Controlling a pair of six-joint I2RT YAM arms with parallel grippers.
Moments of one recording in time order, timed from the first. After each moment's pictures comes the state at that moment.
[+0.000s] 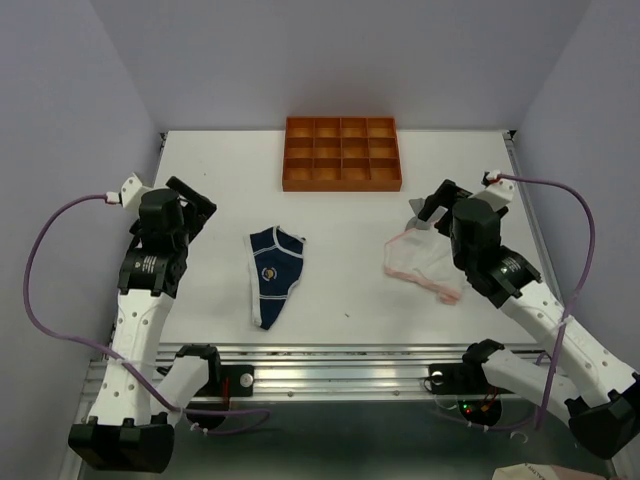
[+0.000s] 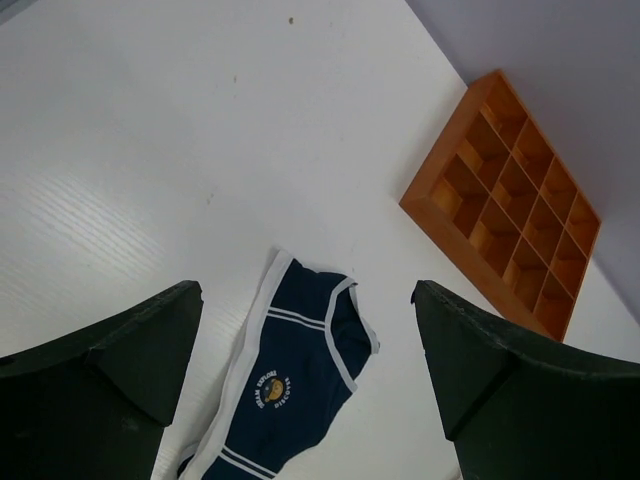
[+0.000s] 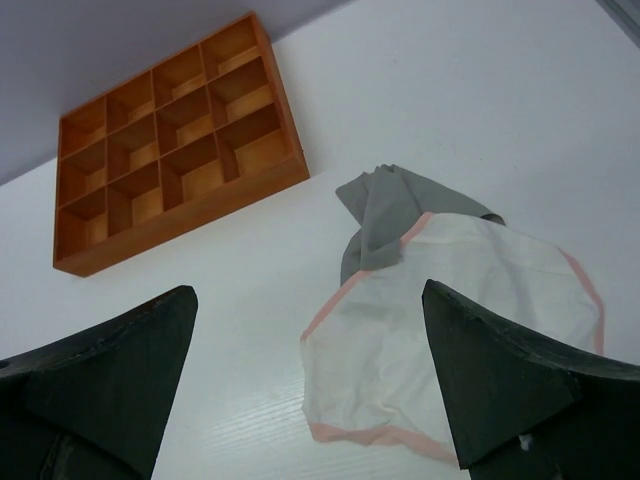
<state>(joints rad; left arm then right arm) -0.07 0.86 1.00 -0.63 -0.31 -0.80 0.53 0.90 0.88 -0.31 0.69 0.59</state>
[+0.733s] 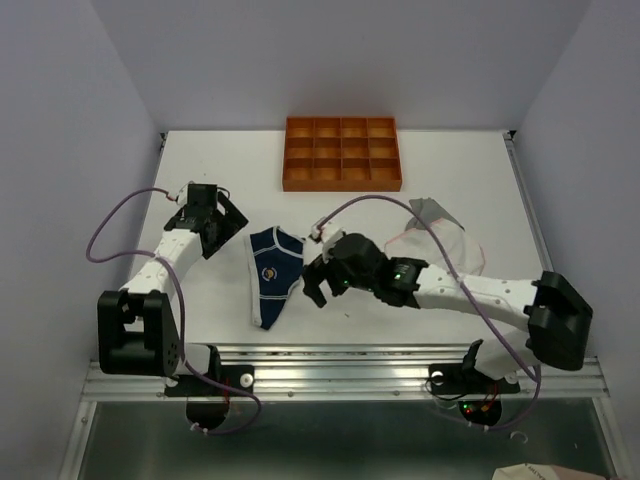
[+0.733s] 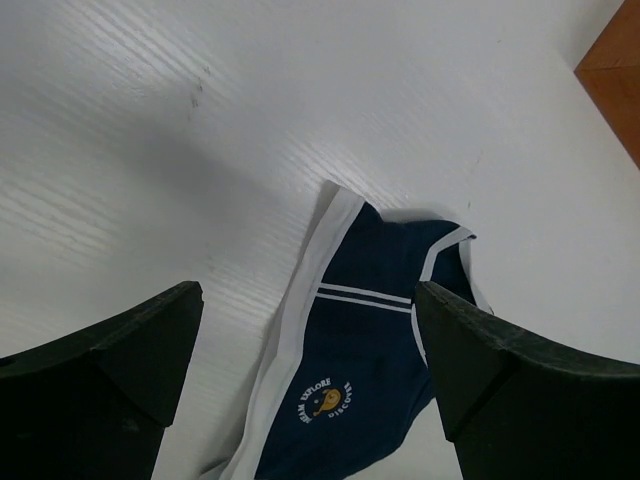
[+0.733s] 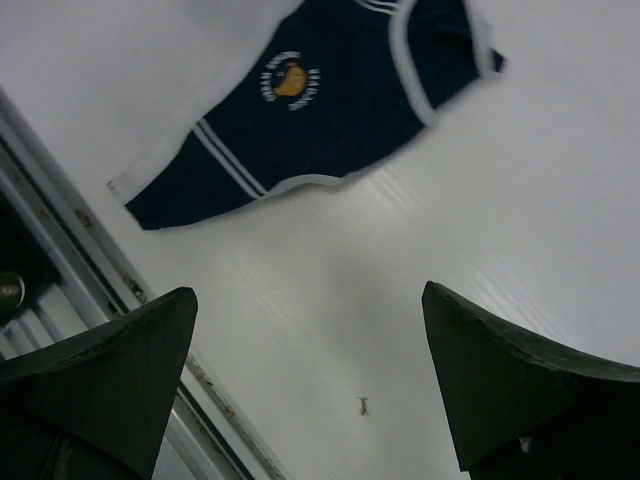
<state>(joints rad) -0.07 1.33 0.89 -0.44 -0.13 -0.77 0.99 1.38 0.92 -0.11 0.10 0.27</state>
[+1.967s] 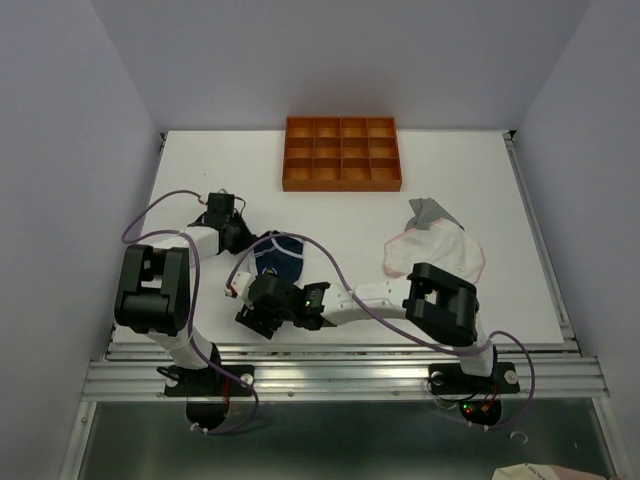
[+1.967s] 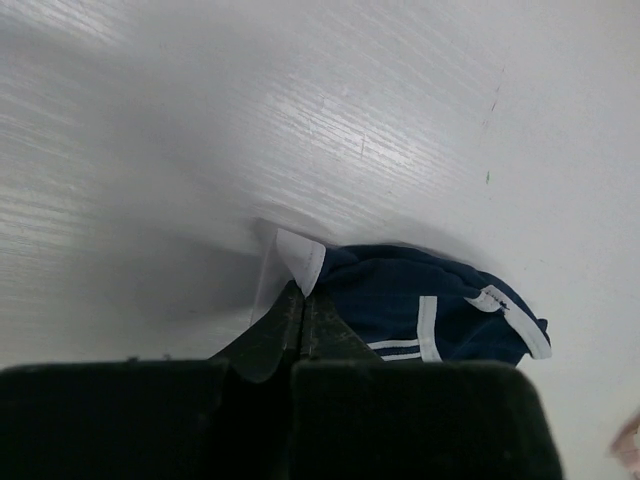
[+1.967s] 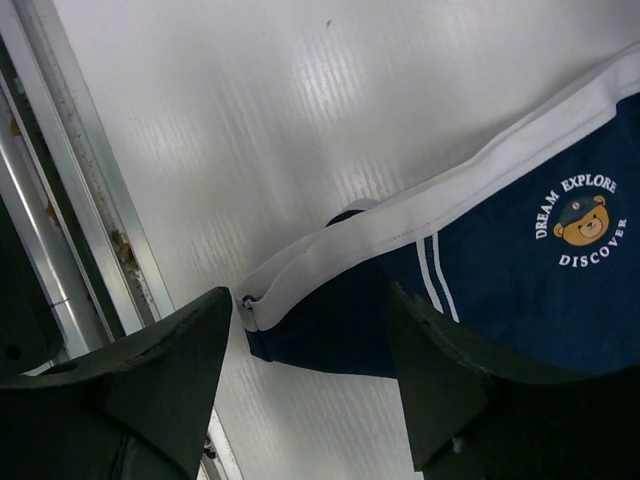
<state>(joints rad) -0.12 1.62 0.81 -0.12 0.06 -0.65 1.30 2.03 1.37 -0.06 0.11 0.03</state>
